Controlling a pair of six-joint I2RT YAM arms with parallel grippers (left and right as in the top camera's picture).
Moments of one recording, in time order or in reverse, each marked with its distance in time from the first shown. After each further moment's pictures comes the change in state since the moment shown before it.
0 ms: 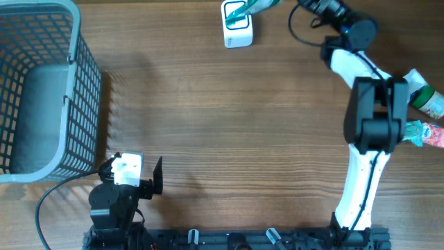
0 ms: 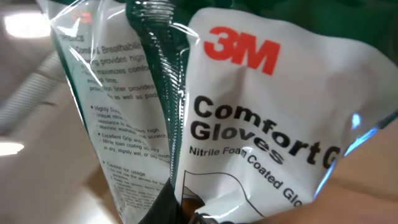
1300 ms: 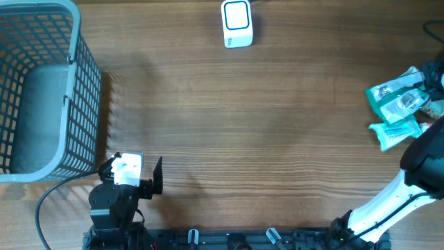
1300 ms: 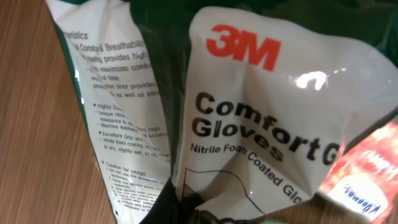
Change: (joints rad) left arm 0.000 0.000 0.000 0.000 0.000 0.000; right arm -0.520 -0.281 -0.033 -2.299 1.236 -0.961
